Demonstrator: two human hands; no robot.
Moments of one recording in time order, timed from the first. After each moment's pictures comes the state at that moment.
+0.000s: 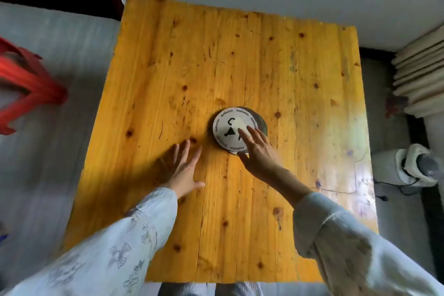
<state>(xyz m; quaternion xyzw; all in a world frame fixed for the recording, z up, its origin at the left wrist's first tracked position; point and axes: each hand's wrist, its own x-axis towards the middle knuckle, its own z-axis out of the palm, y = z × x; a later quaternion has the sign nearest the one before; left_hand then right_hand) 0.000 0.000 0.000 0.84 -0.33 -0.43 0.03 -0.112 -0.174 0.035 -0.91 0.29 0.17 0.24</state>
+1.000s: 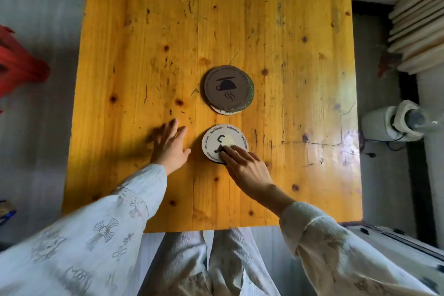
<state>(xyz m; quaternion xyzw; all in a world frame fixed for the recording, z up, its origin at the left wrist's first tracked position) -0.028 0.015 0.001 0.87 -0.31 -0.38 0.08 -0.209 -0.101 0.025 -0.95 0.15 0.19 0.19</state>
